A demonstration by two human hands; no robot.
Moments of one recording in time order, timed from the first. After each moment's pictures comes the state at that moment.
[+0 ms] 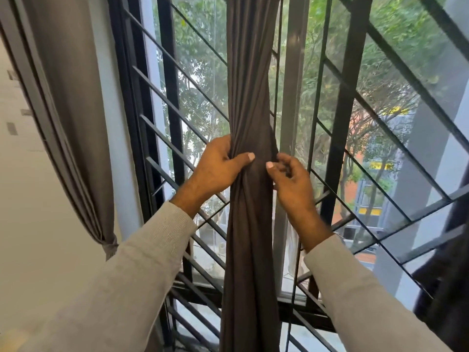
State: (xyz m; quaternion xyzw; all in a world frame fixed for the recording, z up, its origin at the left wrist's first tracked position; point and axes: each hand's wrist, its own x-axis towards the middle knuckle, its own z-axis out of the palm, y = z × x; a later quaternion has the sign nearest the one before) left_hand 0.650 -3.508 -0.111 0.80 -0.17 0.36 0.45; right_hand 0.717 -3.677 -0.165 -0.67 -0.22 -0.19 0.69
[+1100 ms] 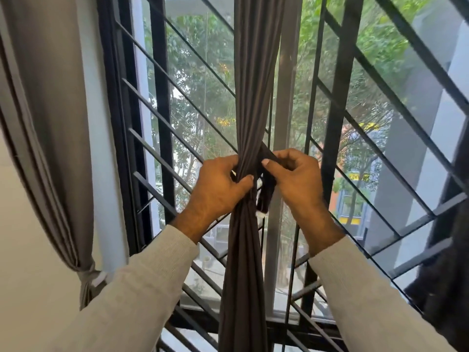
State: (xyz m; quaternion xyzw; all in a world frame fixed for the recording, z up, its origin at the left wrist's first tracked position) left_hand 0.665 -3.504 -0.117 0.82 -0.15 0.44 0.33; right_hand 0.708 -3.676 -0.110 -0.66 -0.25 -0.28 0.65
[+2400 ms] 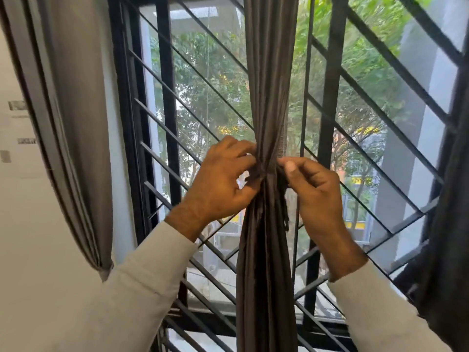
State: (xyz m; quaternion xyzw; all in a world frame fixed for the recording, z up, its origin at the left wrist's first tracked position) left_hand 0.594 -3.516 -0.073 0.78 -0.33 0.53 0.08; right_hand 0.642 -3.712 -0.116 -0.55 -0.38 -0.29 0.69
